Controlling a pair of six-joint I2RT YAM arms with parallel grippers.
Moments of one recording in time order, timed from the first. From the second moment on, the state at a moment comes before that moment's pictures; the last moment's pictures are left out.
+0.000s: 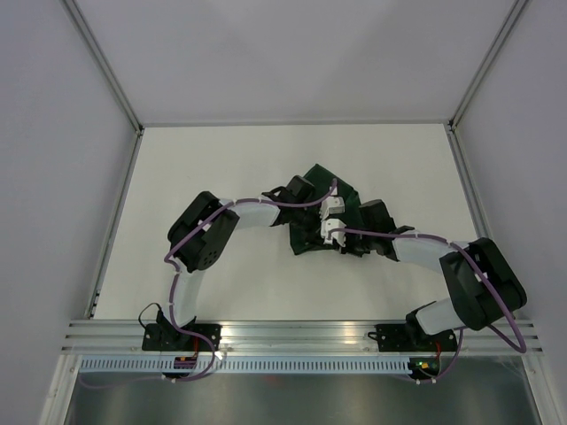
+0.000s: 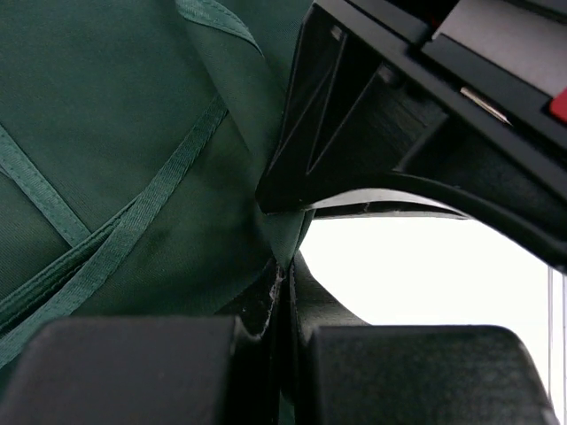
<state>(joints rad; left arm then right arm) -0.75 2.10 1.32 -0.13 0.81 0.31 0.41 1.45 0.56 -0.03 -0.55 -0.95</state>
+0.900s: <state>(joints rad) -0.65 2.09 1.33 -0.11 0.86 0.12 0.35 1.64 0.84 -0.33 -0.67 -0.96</state>
